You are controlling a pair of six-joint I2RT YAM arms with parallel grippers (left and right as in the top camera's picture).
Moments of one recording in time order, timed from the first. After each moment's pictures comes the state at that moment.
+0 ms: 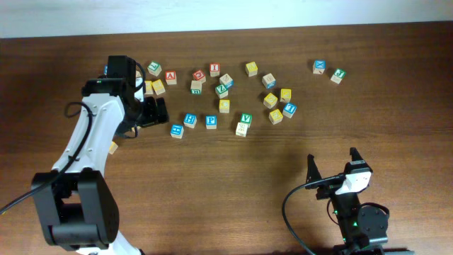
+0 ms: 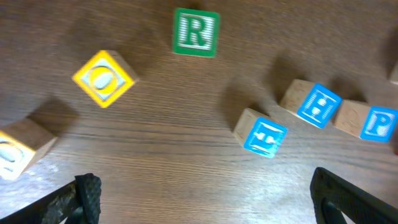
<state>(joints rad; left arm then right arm) -0.02 1.83 1.45 -0.98 0.08 -0.20 0.07 0.01 0.01 -0.07 -0.05 0.05</state>
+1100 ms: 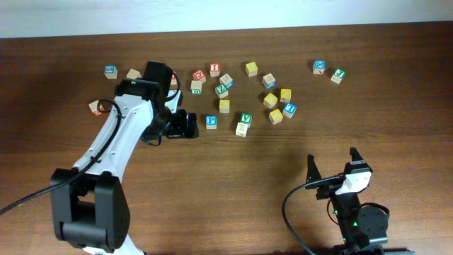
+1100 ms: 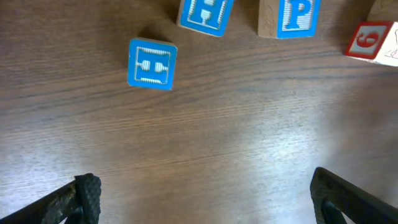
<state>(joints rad) -0.20 1.83 1.45 -1.10 0.16 -0.15 0.07 0.01 0.01 -0.07 -0.05 0.05</state>
